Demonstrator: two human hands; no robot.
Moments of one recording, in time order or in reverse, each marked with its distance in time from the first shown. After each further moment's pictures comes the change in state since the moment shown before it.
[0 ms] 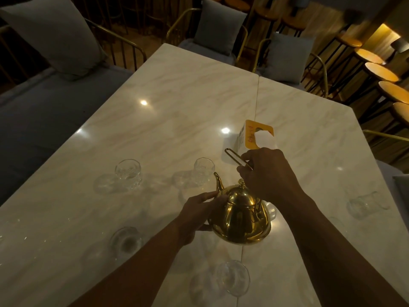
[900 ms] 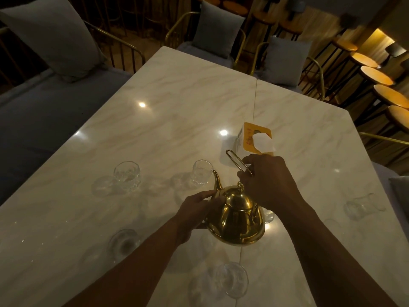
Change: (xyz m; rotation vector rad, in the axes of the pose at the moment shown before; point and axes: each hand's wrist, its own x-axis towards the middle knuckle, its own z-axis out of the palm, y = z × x) left_hand -0.011 0.015 -0.001 0.026 0.014 0.038; right_hand -0.011 -0.002 -0.003 0.039 0.009 0.027
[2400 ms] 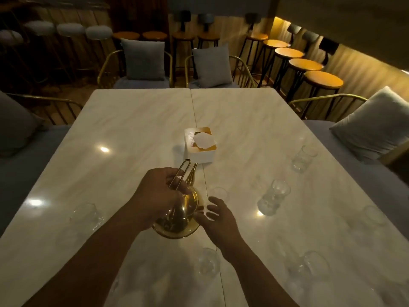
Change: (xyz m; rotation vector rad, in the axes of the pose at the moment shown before) left_hand -0.089 0.101 0.078 0.694 0.079 0.302; right_hand -0.123 0.065 0.083 1.135 0.035 0.505
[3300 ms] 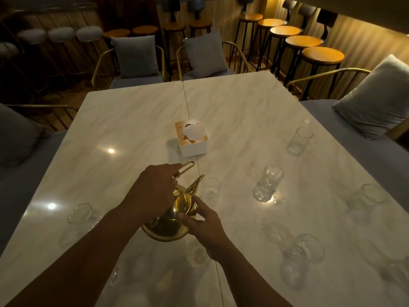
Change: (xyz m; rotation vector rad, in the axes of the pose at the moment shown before) left_hand 0.001 0.013 0.037 0.723 0.054 0.346; right_hand 0.005 0.038 0.004 0.235 -0.155 -0.039
